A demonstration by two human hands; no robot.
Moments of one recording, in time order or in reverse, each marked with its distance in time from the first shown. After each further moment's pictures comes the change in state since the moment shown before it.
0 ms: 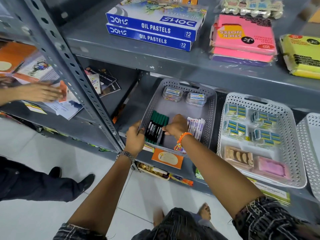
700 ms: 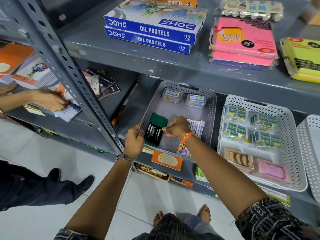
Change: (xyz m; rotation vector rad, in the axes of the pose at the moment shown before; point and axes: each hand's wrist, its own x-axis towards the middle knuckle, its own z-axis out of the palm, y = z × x) left_hand -0.004 0.006 -0.002 0.017 0.000 -0.010; right_hand -0.002 0.002 -0.015 0.138 -0.091 0.018
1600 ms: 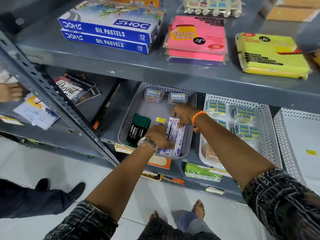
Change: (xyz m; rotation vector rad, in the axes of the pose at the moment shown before) left_hand 0.008 0.087 0.110 0.966 -0.576 0.028; right_hand 0.026 -0.015 -0.117 -1.188 -0.184 -0.410
